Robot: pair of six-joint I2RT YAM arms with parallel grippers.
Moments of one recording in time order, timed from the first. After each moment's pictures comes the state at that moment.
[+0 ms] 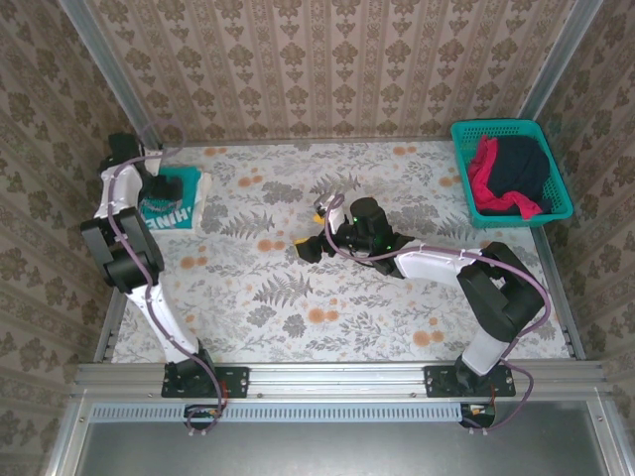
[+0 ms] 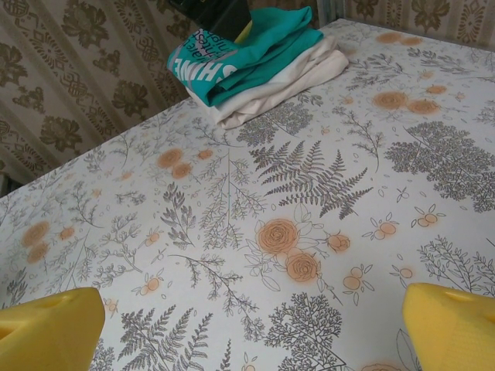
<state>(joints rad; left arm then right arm) 0.28 2.05 1.76 -0.75 0.05 0.34 0.65 1.69 0.91 0.43 -0.40 0.10</state>
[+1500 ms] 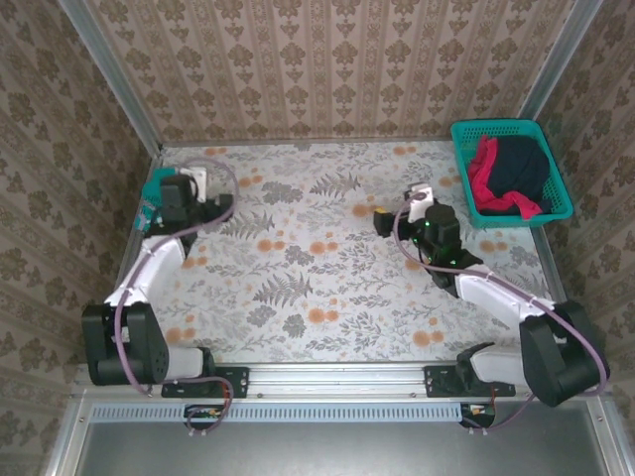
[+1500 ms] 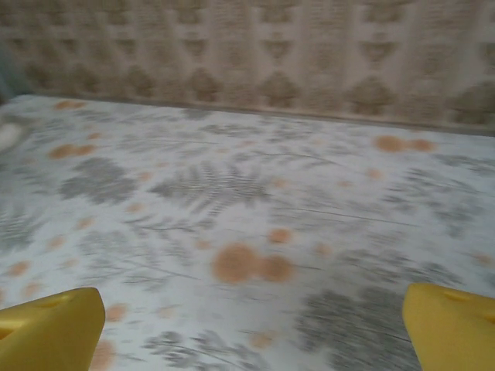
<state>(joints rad) -0.07 1.30 0.86 -0.15 0.00 0.05 0.30 1.23 0.57 0.38 0.05 0.08</state>
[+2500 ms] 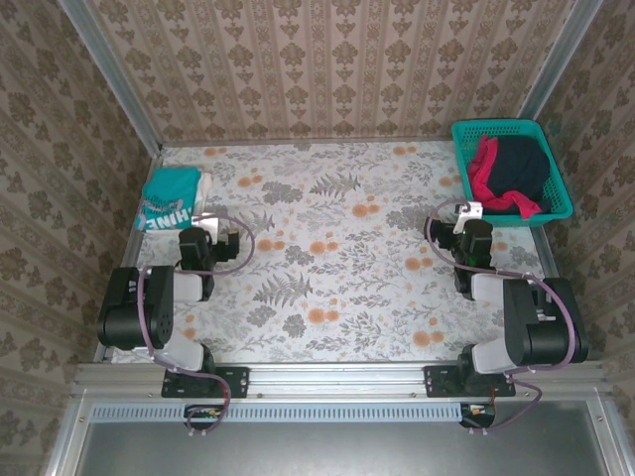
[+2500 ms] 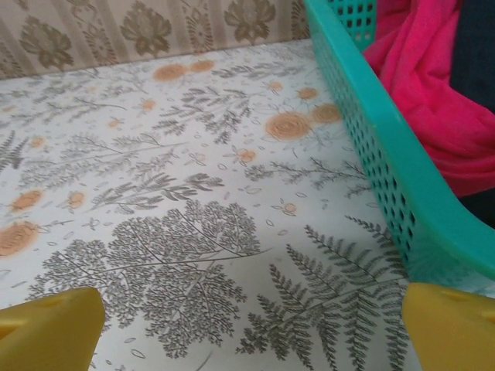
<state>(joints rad) -0.03 1.54 0.38 0.71 -0.04 0.12 -0.05 1.43 0.38 0.68 0.04 0.10</state>
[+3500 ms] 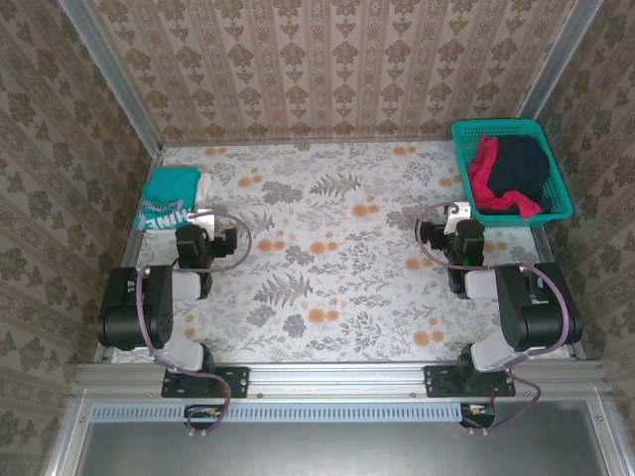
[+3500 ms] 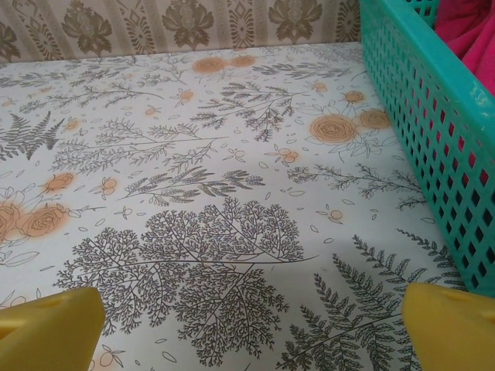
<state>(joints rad) -0.02 1.54 0.39 0.73 -0.03 0.11 0.00 1.53 0.39 0.78 0.02 0.05</state>
